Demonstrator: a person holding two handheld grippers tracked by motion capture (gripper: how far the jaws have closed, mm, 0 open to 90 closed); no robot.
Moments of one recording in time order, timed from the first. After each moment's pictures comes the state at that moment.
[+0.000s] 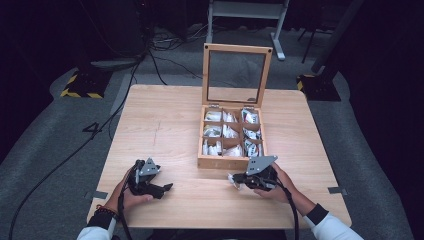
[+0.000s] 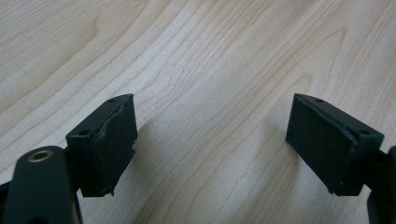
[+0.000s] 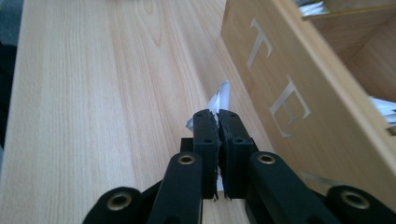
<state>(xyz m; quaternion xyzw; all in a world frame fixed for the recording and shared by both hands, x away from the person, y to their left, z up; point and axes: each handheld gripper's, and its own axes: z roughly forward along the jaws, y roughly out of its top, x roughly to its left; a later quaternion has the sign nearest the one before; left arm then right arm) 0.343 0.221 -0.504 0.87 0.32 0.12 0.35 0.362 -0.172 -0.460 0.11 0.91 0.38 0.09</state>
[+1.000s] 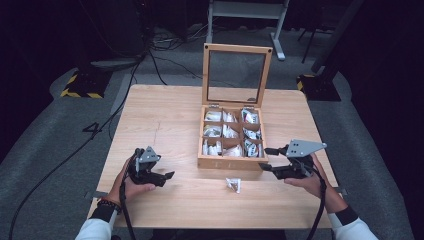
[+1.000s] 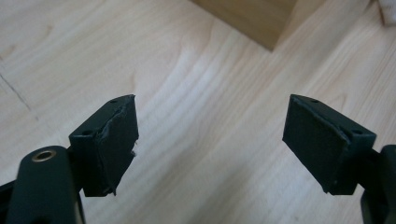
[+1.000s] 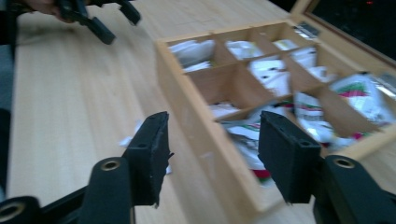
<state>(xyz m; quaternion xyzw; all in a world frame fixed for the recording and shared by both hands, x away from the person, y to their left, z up) 0.369 0.217 -0.471 0.85 0.34 0.12 0.38 0.370 -0.253 -0.397 0.18 0.85 0.46 0.15</state>
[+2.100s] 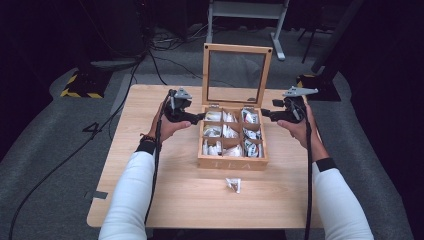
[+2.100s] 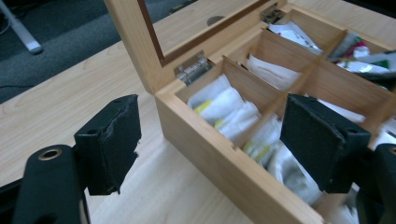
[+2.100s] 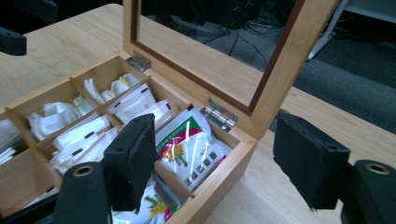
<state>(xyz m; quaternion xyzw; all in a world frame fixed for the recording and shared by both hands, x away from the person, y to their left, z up) 0.532 0.128 -0.401 0.82 0.34 0.15 0.42 0.526 -0.259 -0.374 0.35 0.80 0.44 0.20</state>
